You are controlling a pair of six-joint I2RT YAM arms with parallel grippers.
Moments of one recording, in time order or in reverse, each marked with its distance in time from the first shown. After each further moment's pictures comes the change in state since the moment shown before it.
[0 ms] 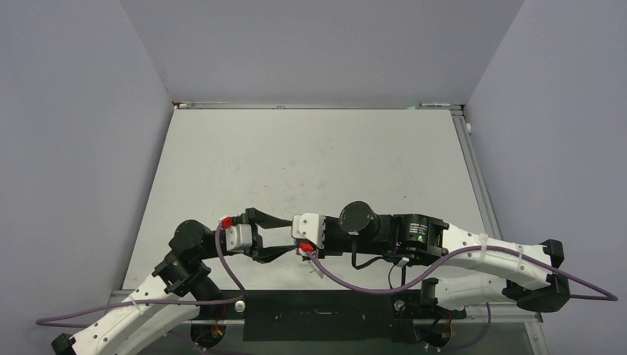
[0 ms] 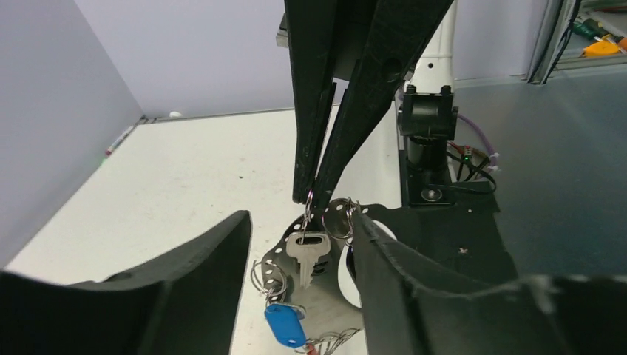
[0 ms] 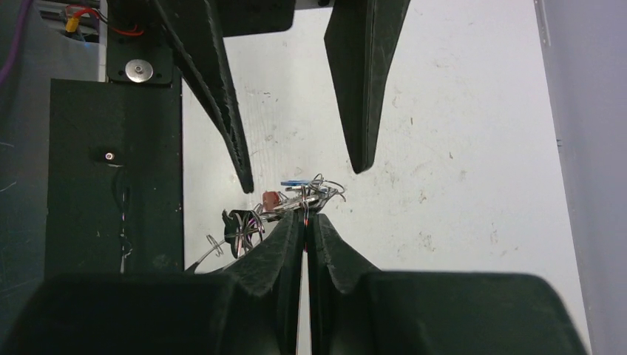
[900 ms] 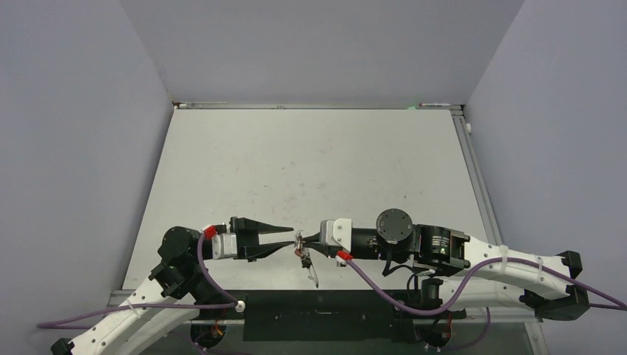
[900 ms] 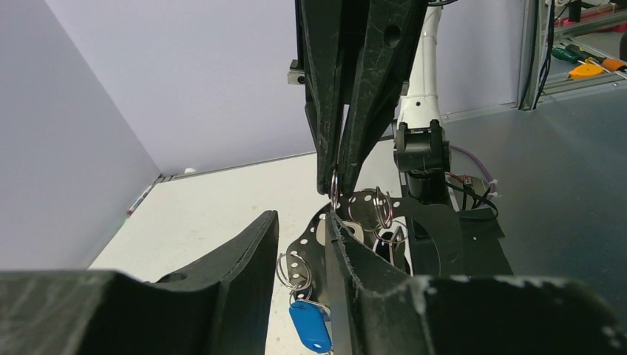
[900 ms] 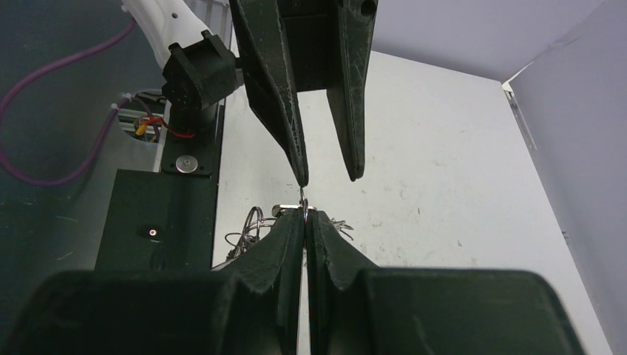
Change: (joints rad) left arm 0.005 -0.057 -0.001 0.121 0.040 -0.009; right arm 0.007 -0.216 -0.227 0.328 -0.137 0.040
